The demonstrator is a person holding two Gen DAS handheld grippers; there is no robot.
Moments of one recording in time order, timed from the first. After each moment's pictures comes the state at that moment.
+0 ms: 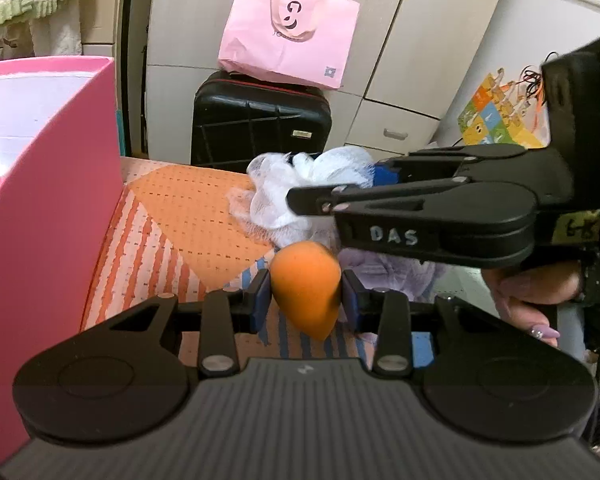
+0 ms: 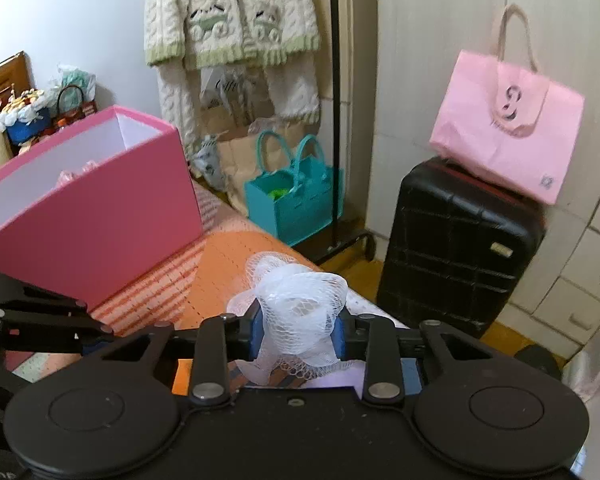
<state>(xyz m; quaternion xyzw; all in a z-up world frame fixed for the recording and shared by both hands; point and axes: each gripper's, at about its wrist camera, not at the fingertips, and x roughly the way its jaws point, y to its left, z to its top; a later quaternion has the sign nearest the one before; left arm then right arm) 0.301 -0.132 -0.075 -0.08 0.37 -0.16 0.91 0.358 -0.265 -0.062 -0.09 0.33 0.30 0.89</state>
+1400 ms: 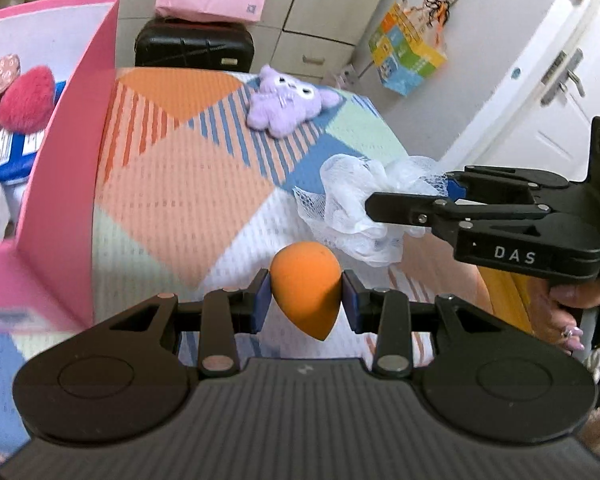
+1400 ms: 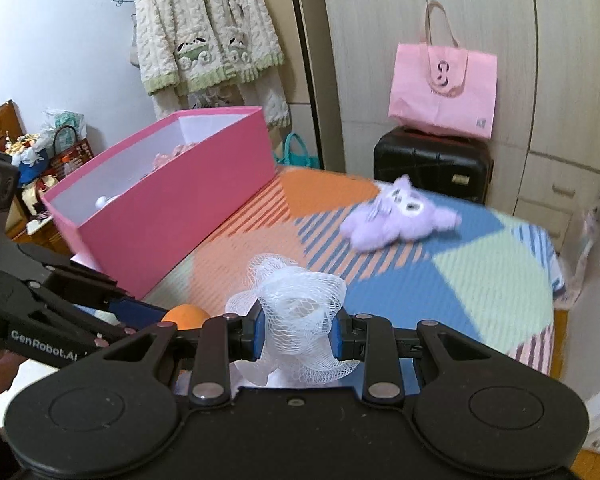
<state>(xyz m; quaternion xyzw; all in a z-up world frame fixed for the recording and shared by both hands) 0.153 -0.083 -0.063 -0.05 0.44 -0.29 0.85 0.136 -0.290 -0.047 0.01 0.34 0.23 0.91</state>
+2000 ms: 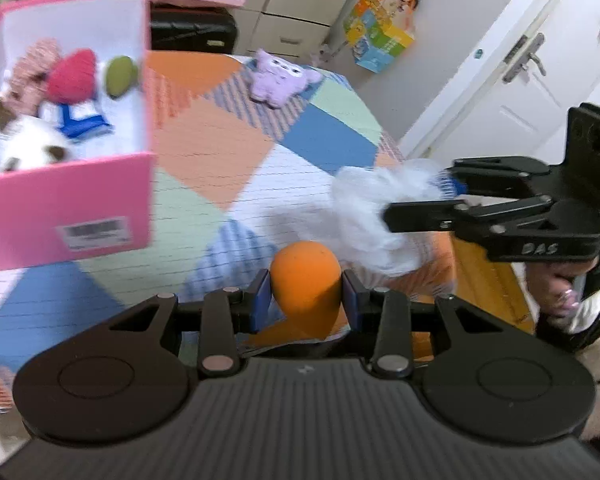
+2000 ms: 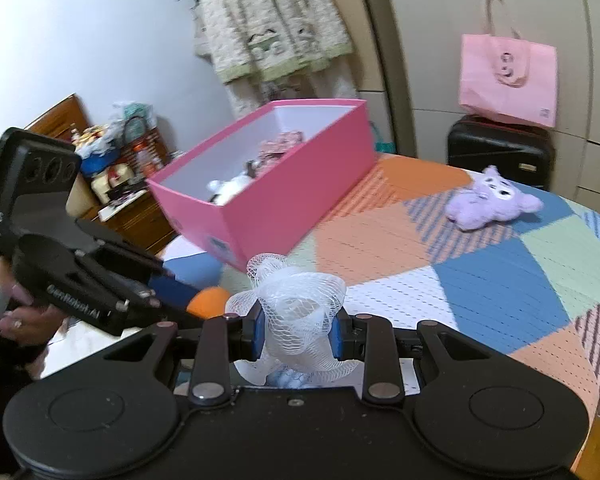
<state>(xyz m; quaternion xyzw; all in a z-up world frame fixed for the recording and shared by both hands) 0.104 -0.008 -0.024 -0.04 0.46 -0.33 0.82 0.081 -0.251 -0.011 0.03 0.36 0.33 0.87</state>
